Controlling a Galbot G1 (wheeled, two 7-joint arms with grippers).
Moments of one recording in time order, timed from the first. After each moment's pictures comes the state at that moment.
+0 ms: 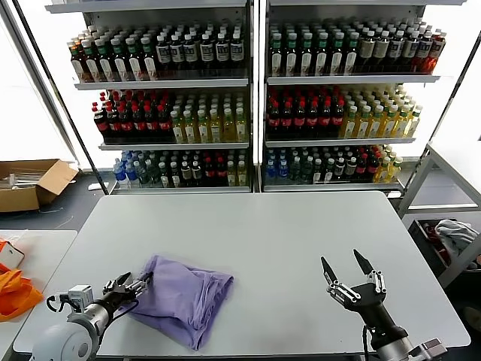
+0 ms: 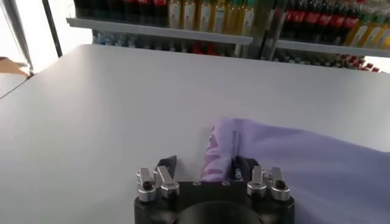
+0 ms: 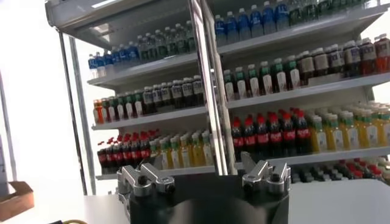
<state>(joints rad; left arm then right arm) 1.40 -0.98 -0.59 -1.86 -0.72 0.54 -0.03 -1.71 1.18 0.66 2.22 0.54 0.06 -0.17</state>
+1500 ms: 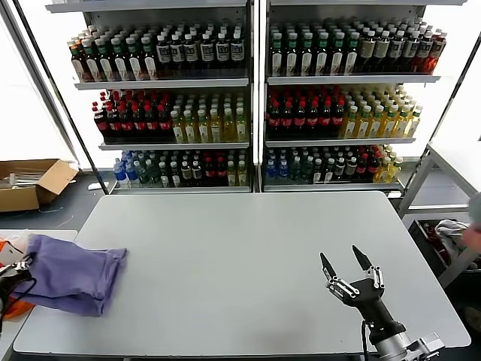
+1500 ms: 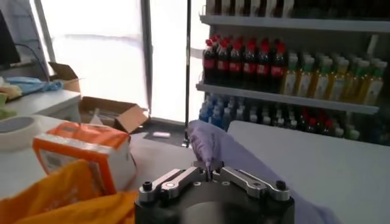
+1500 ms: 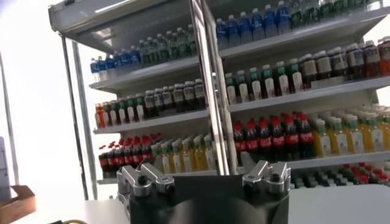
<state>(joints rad) 1.46 -0.92 -1.09 -1.79 -0.80 0.54 -0.01 -1.69 1.17 0.64 2.20 0.56 0.07 -0.17</state>
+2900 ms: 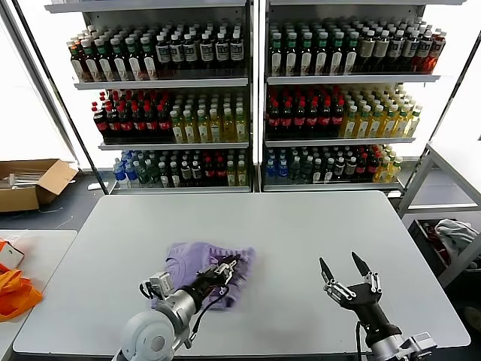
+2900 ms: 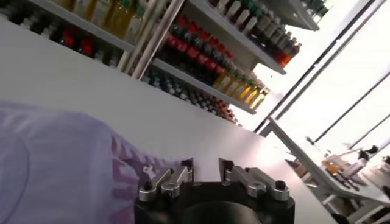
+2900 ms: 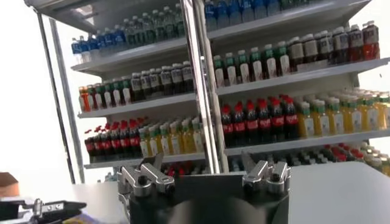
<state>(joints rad) 1.19 -1.15 -0.18 -2.01 -1.03 0.44 -0.16 -1.66 1.18 0.60 2.20 0.53 -0.04 -0.08</state>
